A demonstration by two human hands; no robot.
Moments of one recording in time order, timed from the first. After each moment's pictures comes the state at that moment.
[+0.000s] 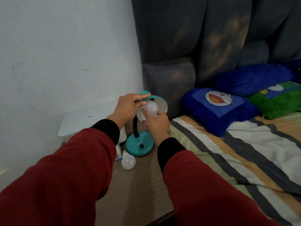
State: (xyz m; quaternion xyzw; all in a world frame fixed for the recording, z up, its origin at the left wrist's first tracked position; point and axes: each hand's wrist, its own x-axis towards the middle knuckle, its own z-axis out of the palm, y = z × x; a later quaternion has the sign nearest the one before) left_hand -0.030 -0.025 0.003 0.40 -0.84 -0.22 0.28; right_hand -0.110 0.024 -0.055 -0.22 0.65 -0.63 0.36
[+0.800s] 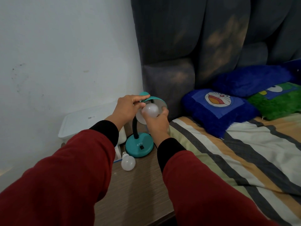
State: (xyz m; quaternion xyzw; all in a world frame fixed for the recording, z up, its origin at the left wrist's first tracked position) left_hand -0.028 -0.025 0.004 0.41 -0.84 -0.23 0.28; right_hand -0.110 0.026 -0.053 -0.25 0.66 -0.62 0.34
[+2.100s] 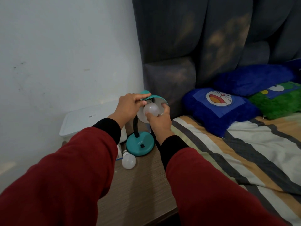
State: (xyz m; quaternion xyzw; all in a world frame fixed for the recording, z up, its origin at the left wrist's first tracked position) left_hand -0.031 -0.025 0.004 0.42 -0.83 -0.24 0.28; right_hand -0.119 0.022 -0.058 -0.26 0.67 -0.60 0.36
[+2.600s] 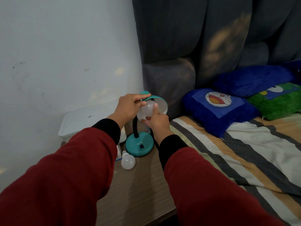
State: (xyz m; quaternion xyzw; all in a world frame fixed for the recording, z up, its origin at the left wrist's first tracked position) left_hand -0.032 -0.023 0.005 0.42 -0.83 -0.23 0.28; right_hand -0.119 0.011 -0.055 -0.20 0.61 -0.63 0.44
